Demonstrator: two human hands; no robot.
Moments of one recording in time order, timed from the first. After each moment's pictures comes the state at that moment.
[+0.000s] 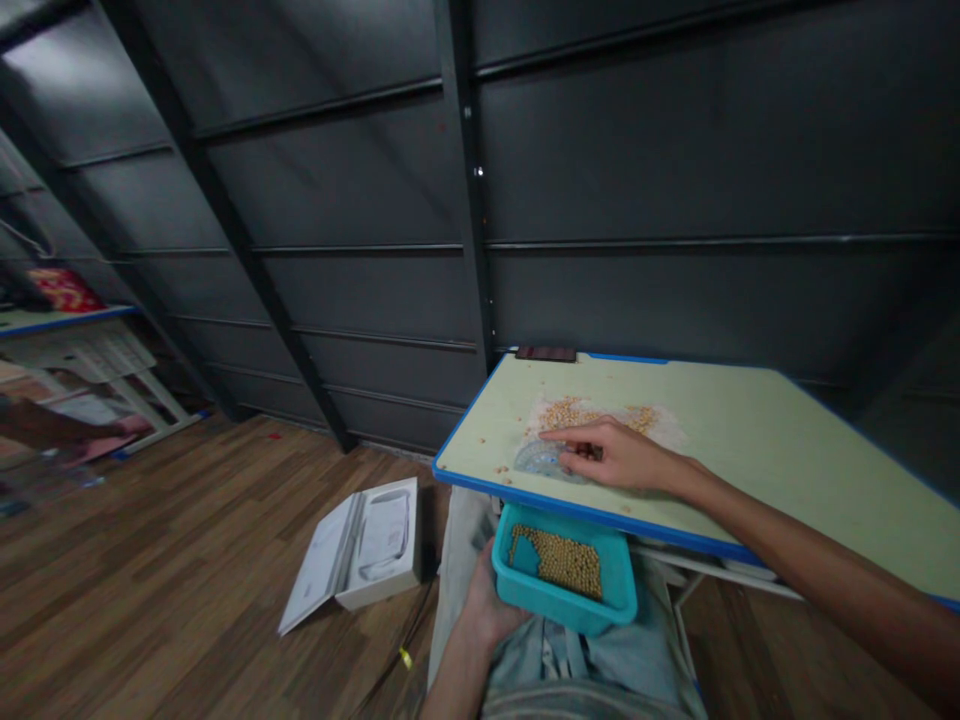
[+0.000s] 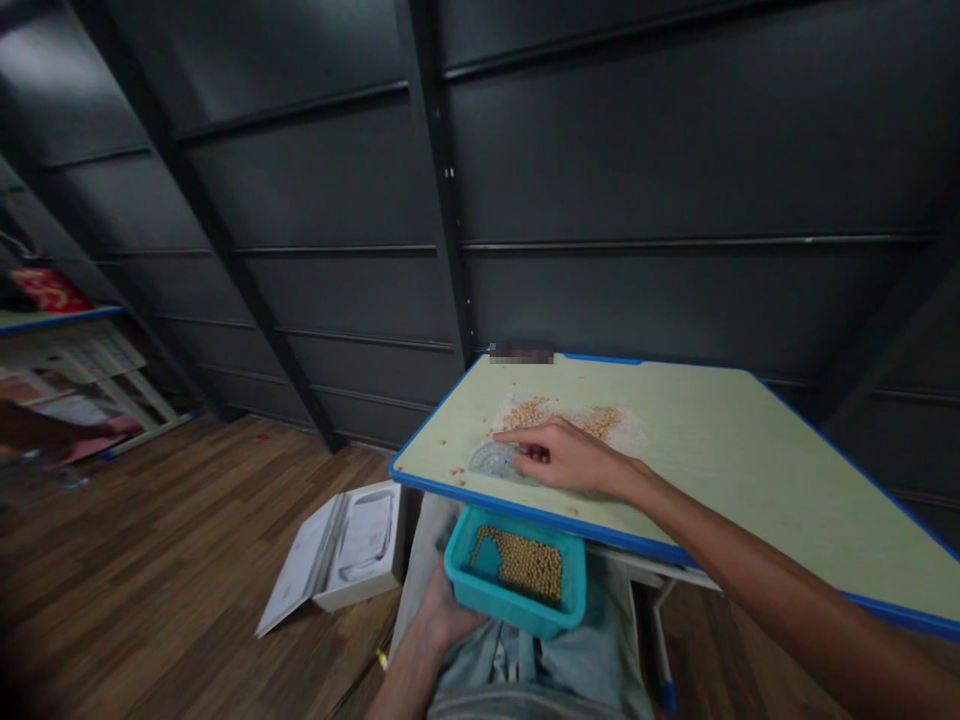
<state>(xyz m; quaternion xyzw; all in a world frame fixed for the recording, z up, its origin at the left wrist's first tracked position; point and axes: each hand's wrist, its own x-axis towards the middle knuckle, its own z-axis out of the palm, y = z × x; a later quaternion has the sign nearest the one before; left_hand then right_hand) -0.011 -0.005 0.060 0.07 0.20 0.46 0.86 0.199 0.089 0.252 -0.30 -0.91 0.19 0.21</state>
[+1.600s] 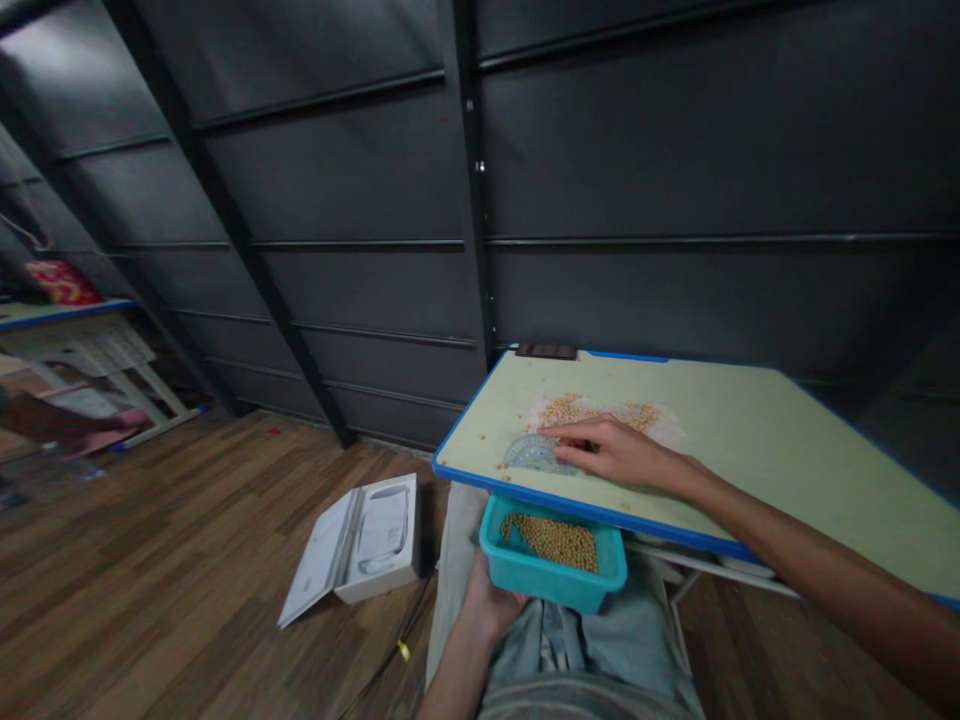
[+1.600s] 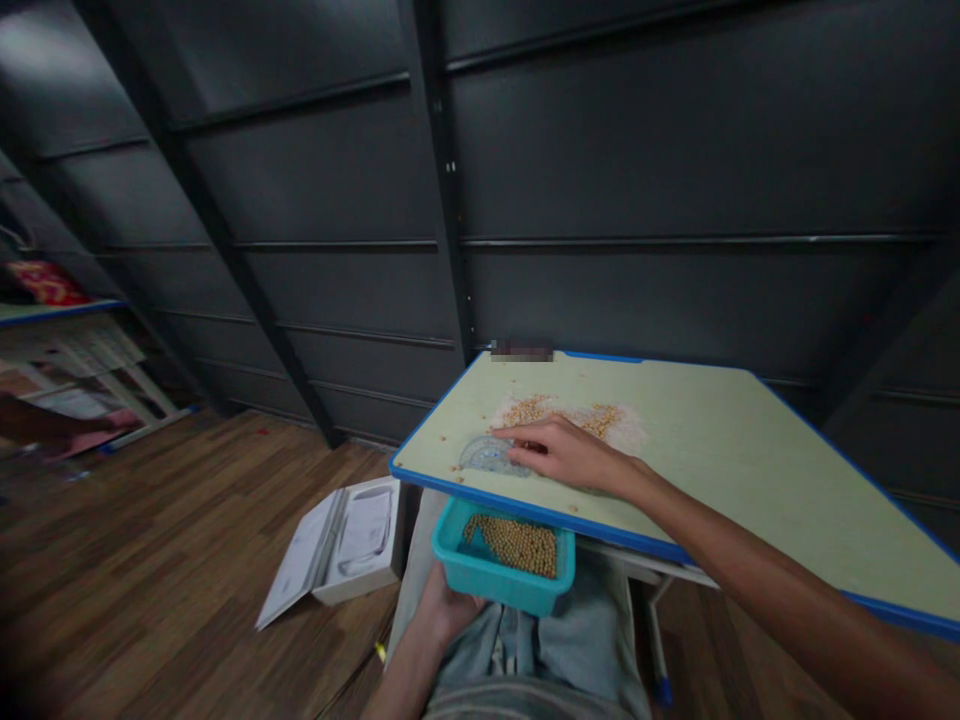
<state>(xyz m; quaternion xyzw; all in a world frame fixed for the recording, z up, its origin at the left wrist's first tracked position) -0.014 0.000 0.031 0.08 0.26 0.55 0.79 0.199 0.090 0.253 -0.27 -0.92 0.18 0.24</state>
